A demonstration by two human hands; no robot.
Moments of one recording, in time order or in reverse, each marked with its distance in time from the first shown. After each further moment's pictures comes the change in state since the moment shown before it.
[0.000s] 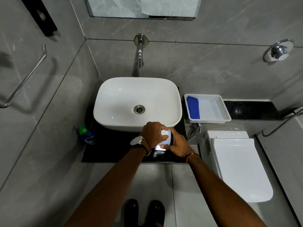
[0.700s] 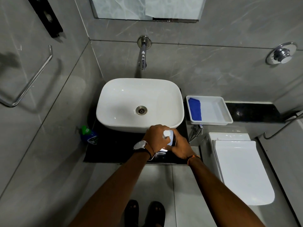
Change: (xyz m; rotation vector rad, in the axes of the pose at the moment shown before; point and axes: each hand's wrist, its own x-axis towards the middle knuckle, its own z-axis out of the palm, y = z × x) left_hand -0.010 0.008 0.006 -0.013 0.048 -0.091; right_hand -0.001 0.003 0.005 -0.016 0.063 0.059
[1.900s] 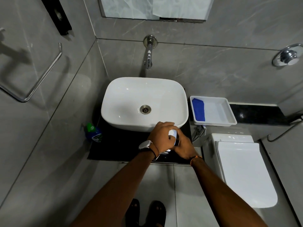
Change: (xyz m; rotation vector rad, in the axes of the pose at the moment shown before) left_hand -0.005 0.003 -0.001 -0.074 0.007 0.053; right_hand -0.002 -0.004 0.007 0.003 0.036 -0.016
